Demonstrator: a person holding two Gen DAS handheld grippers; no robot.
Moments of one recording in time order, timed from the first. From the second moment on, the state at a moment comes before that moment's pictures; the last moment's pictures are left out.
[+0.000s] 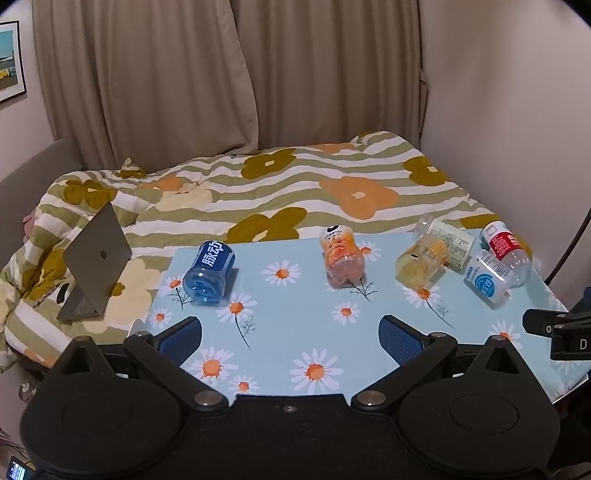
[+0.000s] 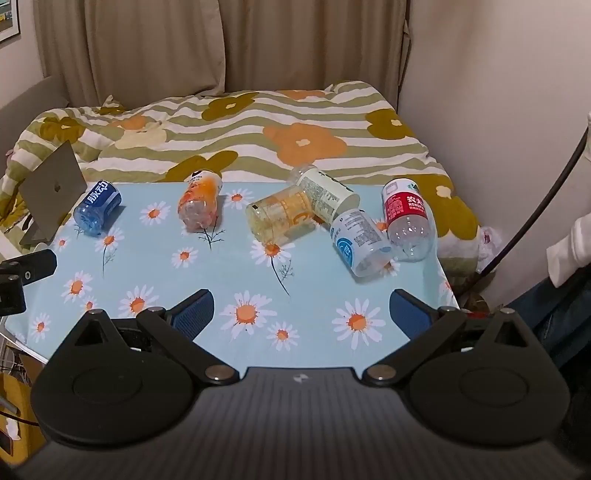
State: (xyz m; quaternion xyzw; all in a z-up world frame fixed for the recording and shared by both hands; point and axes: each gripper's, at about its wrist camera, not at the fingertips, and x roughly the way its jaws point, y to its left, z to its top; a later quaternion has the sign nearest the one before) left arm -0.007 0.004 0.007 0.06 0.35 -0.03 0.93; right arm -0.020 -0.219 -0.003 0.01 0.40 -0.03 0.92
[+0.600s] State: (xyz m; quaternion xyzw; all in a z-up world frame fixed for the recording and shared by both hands) left arm -0.015 0.011 0.010 0.06 0.34 -0.03 0.94; right arm -0.028 -0.213 0.004 0.01 0.40 -0.04 0.92
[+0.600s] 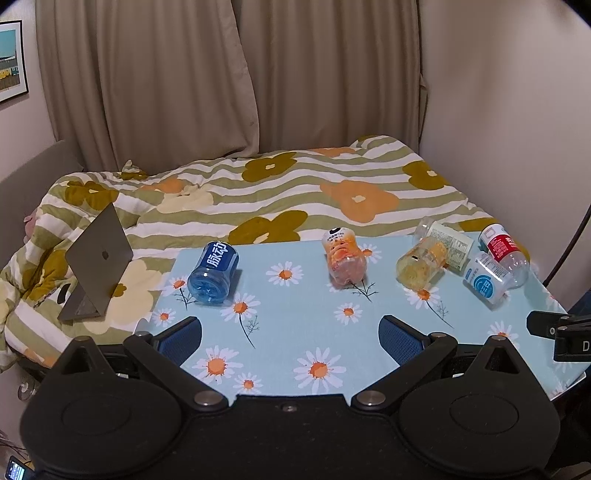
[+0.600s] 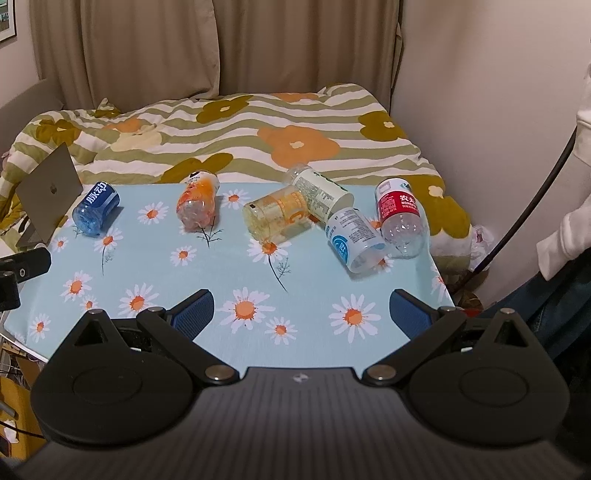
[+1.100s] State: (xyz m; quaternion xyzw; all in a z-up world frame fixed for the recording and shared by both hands) left arm -0.017 0.009 0.009 0.06 0.34 -0.04 0.94; right arm -0.030 -0.211 0.005 0.01 0.40 -0.04 0.92
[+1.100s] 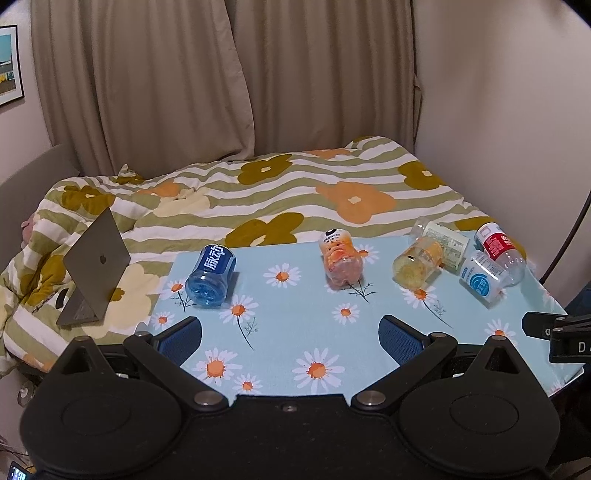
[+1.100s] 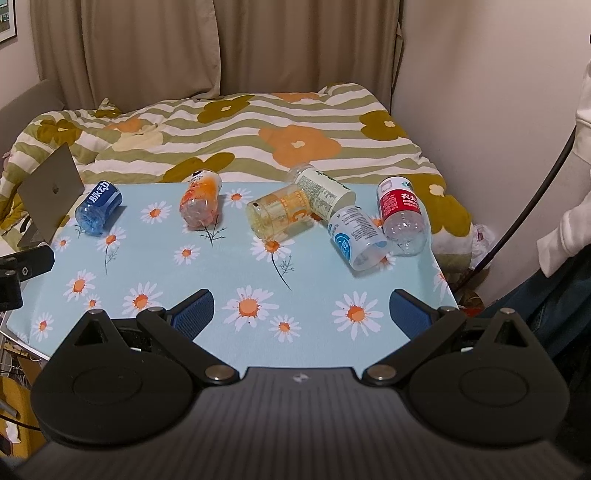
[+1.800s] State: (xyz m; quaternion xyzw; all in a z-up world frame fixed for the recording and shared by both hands) left arm -0.013 0.006 0.010 0.07 0.34 -0.05 0.94; right arm -0.029 -0.209 0.004 0.01 0.40 -0.04 0.92
